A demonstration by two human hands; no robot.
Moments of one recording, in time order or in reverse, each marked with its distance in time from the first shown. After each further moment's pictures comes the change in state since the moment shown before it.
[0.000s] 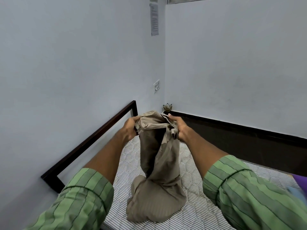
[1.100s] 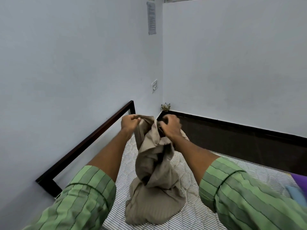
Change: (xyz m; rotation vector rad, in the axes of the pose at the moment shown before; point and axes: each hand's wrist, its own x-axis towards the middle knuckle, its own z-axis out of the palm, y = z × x) left_hand 0.030 -0.005 -0.002 0.479 0.260 0.397; right_hand 0.030 0.023 0.014 -1.144 0.372 -0.678
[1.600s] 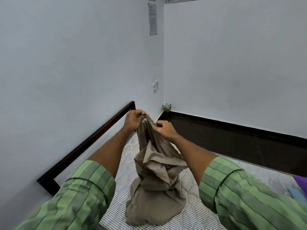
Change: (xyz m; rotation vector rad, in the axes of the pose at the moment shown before) left_hand 0.002 0.027 -0.003 0.289 -0.172 0.363; right_hand -0.003 -0.012 0.008 0.150 -0.294 -0.098
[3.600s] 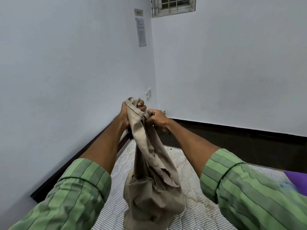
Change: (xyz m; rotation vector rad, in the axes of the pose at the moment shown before) left_hand 0.024 0.102 -0.011 -0.990 -0.453 -0.302; right_hand -0.002 -0.057 -0.065 0.574 -0.155 -0.030
